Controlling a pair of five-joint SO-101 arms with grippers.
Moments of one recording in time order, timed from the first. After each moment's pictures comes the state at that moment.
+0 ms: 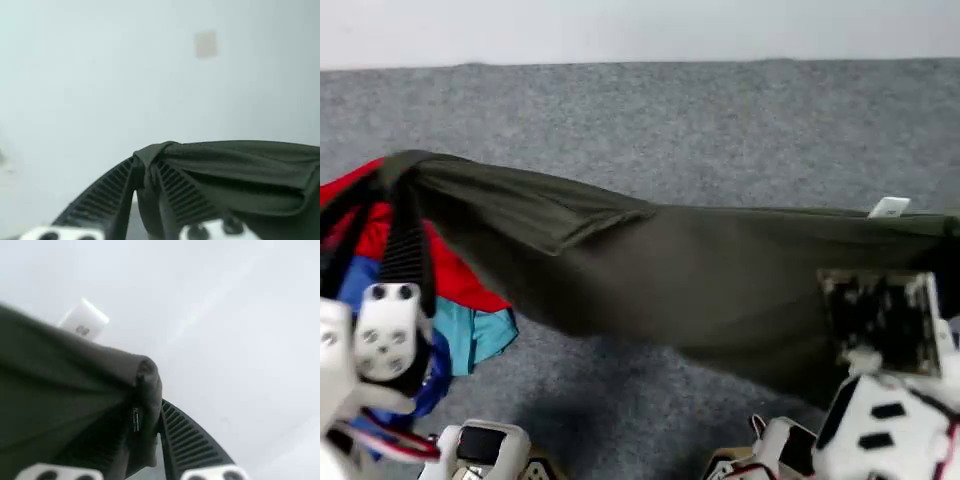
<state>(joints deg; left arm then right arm) 1.7 -53.1 -22.8 85.8 -5.9 28.7 -66.6 -1.2 79.1 40.5</state>
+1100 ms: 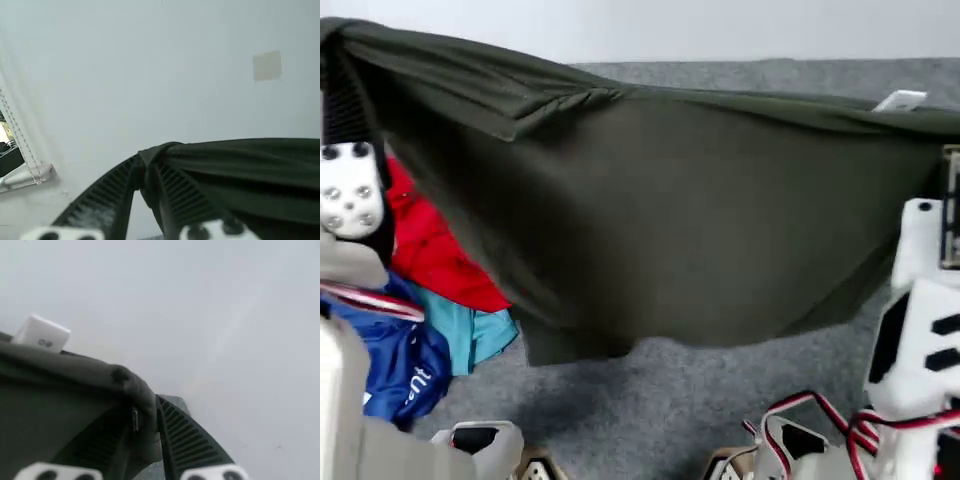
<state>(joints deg) -6.2 -24.7 -55.1 86.8 -8.7 20.7 -33.5 -44.8 91.6 25.2</state>
